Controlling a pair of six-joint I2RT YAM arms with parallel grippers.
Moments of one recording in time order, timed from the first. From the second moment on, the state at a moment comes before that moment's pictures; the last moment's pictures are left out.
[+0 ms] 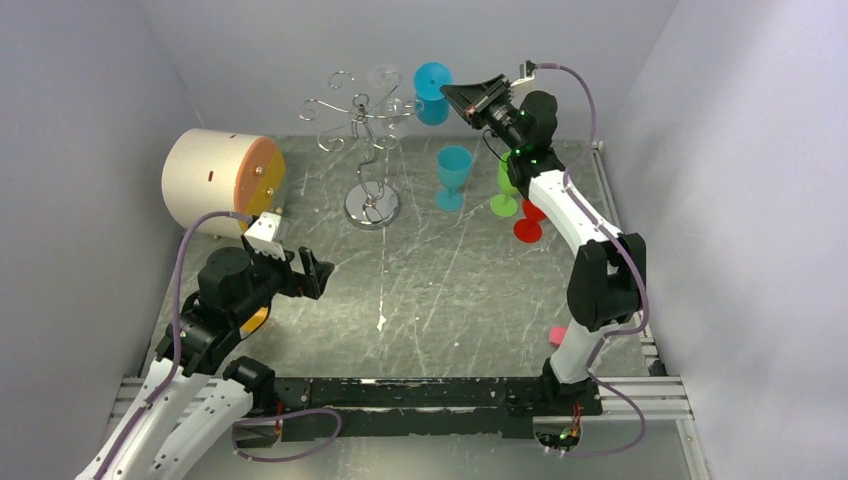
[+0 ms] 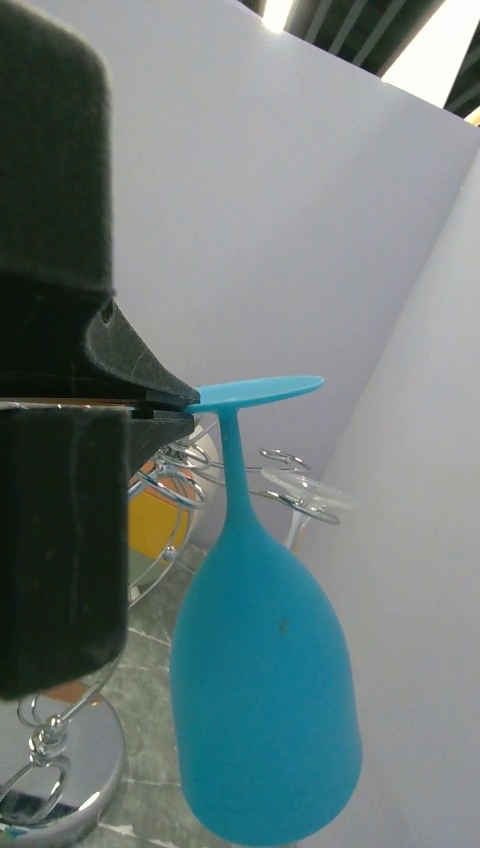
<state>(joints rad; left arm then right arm) -0.44 0.51 0.69 -0.50 0.03 -0.25 0.26 1.76 1.48 0.49 -0.42 1.18</state>
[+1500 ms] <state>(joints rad) -0.44 0.51 0.69 -0.50 0.03 -0.25 0.34 1.82 1.64 0.28 -0.42 1.04</state>
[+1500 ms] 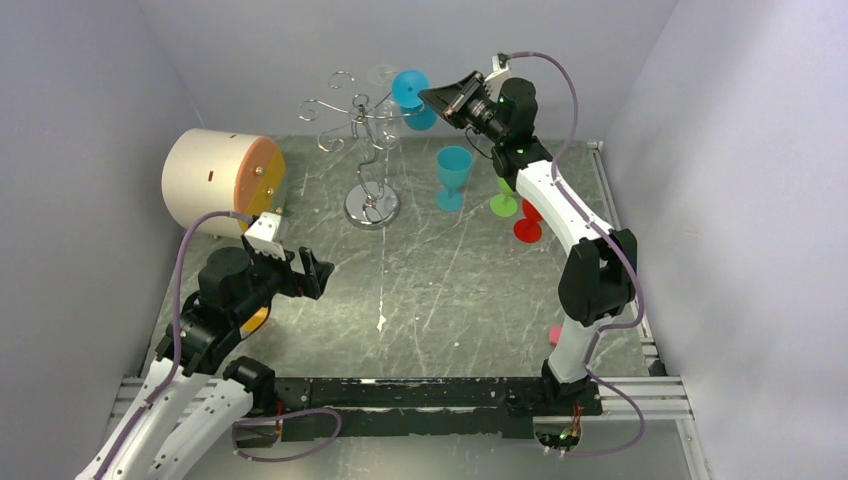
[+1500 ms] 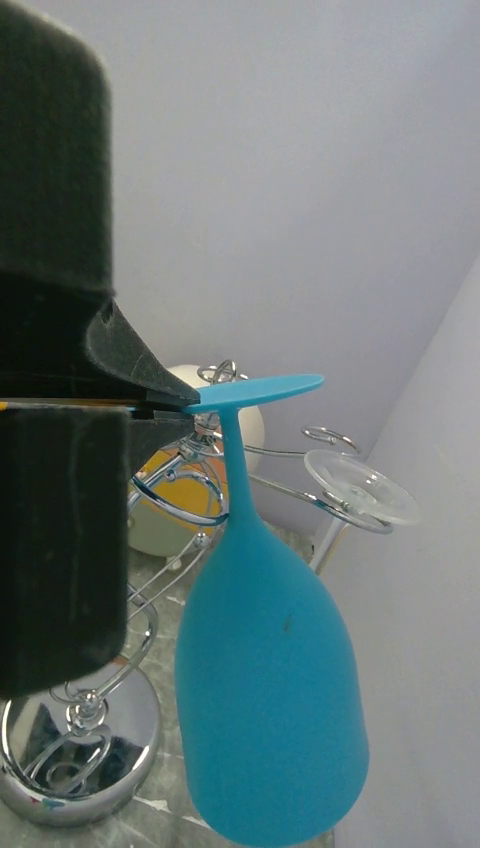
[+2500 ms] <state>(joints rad) -0.44 0.52 0.69 -0.50 0.03 -0.25 0.38 1.83 1.77 0.06 -0.41 0.87</state>
